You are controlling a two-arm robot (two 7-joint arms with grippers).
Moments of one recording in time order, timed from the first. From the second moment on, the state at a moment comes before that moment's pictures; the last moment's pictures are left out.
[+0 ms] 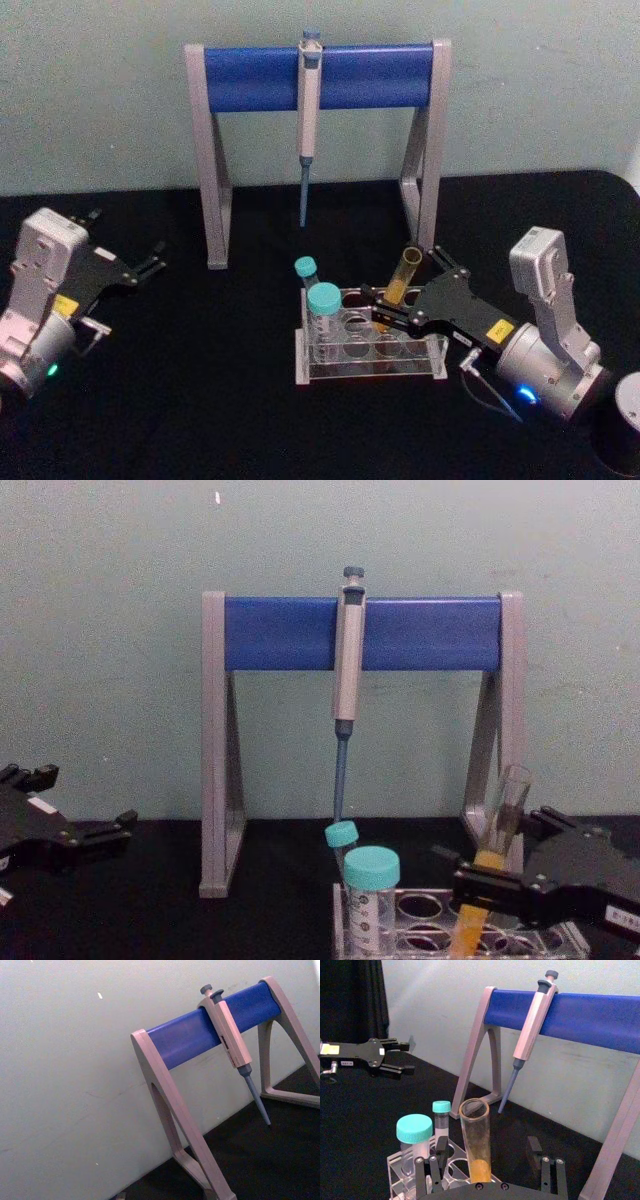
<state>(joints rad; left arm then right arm) -0.20 0.60 0.45 -1.41 -0.25 -0.12 0.03 0.16 0.39 -0.37 -1.40 0.31 -0.20 0.49</state>
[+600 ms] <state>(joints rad) -0.20 0.60 0.45 -1.41 -0.25 -0.12 0.03 0.16 0.39 -0.37 -1.40 0.31 -0.19 0.49</state>
